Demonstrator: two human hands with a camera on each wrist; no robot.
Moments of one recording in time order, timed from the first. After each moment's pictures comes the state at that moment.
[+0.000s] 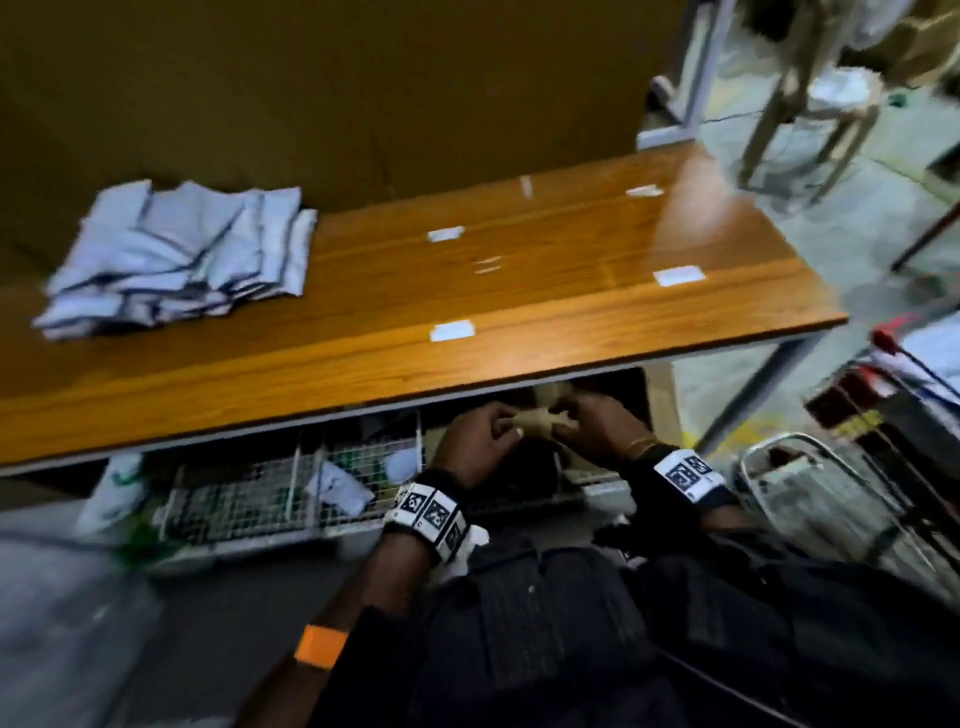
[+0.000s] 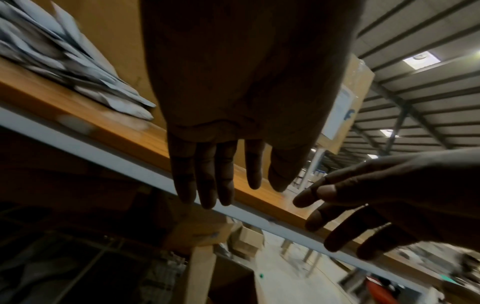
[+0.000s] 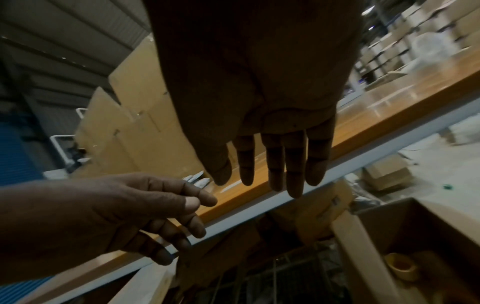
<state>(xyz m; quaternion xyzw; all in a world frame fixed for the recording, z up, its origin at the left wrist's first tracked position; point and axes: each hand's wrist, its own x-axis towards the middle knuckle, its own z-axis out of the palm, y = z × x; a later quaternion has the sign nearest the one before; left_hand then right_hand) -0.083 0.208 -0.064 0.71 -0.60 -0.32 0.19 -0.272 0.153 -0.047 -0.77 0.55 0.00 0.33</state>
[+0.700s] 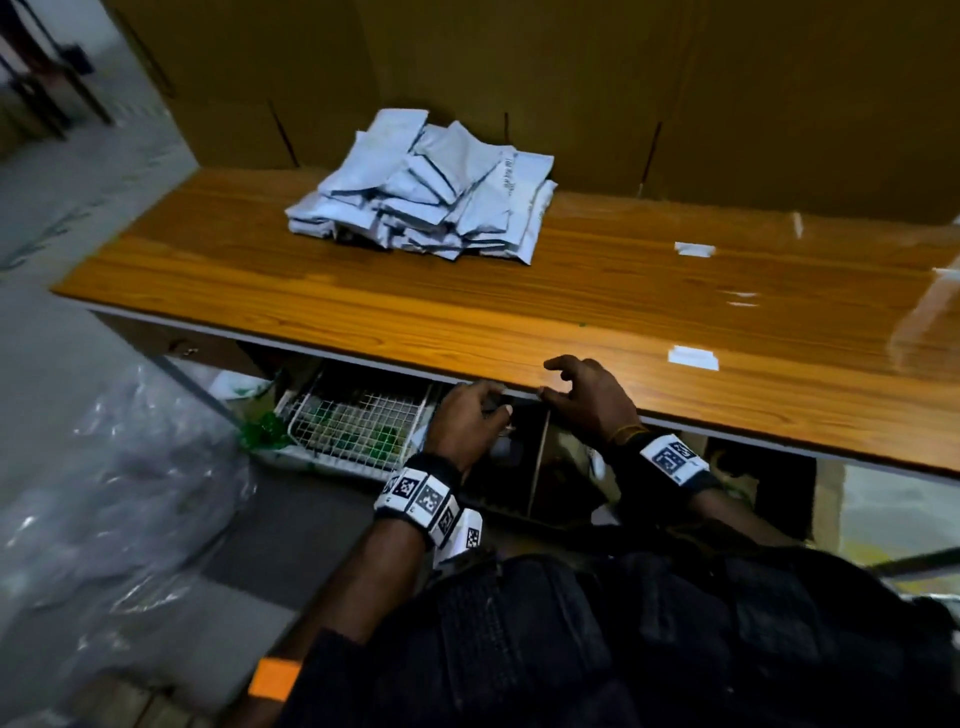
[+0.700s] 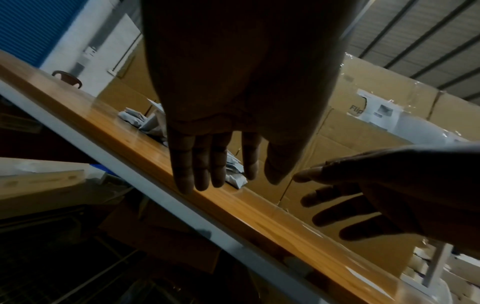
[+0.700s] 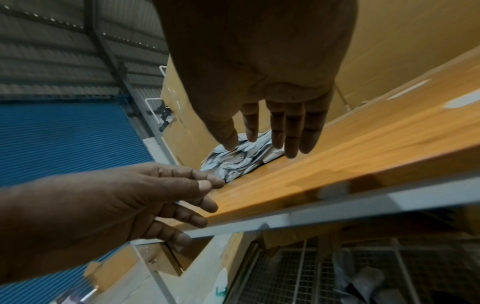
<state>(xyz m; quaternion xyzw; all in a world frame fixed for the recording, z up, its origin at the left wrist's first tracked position) 0.200 0.301 -0.062 0.80 -0.45 -0.23 0.32 0.048 0.185 -0.040 -0.85 0.42 -0.08 0.31</state>
